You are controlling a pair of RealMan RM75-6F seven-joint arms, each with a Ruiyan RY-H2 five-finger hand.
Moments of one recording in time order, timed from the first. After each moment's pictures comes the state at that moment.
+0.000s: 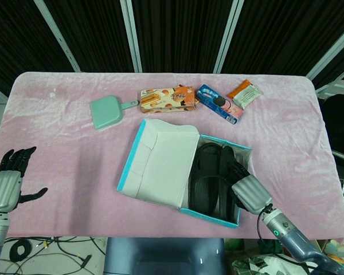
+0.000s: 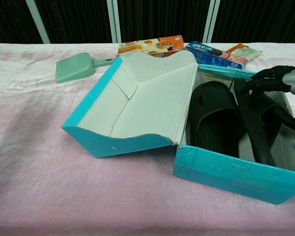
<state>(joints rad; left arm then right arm) -0.17 -1.15 -0.08 -1.71 1.44 1.43 0.08 0.50 -1.16 -0.02 -1.77 -1.52 1.03 -0.26</state>
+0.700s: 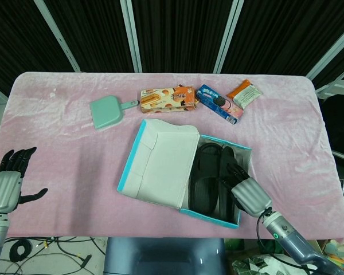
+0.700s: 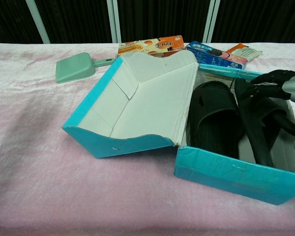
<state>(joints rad) -0.17 -1.15 -0.08 -1.72 1.45 1.44 0.08 0.48 -1.17 -0.04 -1.76 -1.55 1.06 -0.31</state>
